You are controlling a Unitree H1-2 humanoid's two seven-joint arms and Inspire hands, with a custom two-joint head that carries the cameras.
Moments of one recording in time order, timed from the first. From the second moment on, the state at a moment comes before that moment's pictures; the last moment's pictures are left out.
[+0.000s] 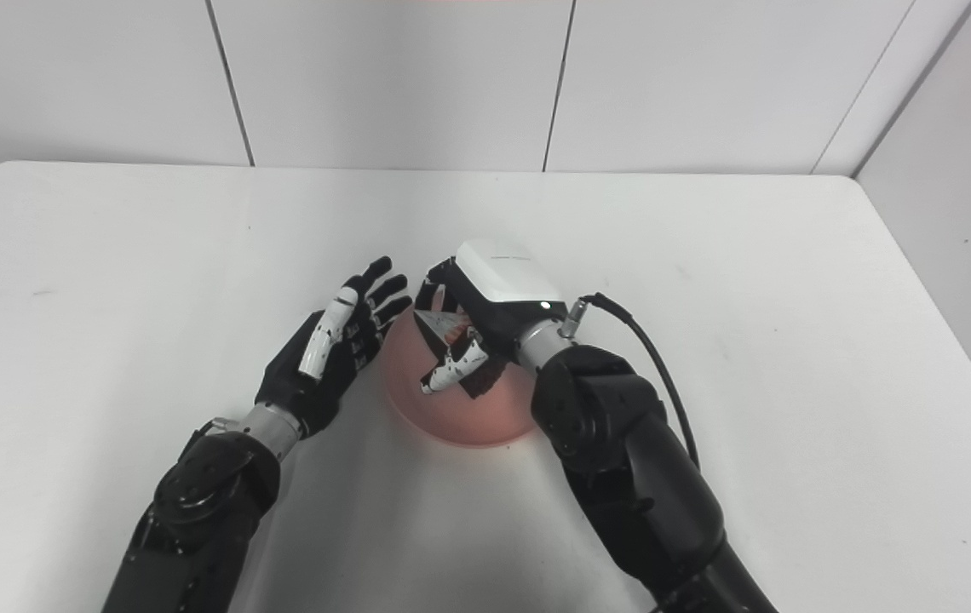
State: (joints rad) left arm -0.29 -0.02 -0.15 0.02 -0.20 0.33 -0.17; right arm -0.49 -0.21 0.41 -0.25 -0.97 0.43 0.59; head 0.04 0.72
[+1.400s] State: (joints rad) left arm -0.29 -0.04 -0.14 0.00 -0.20 0.37 -0.16; right arm -0.45 -0.25 0.44 -0.24 -0.96 0.41 0.67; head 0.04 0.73
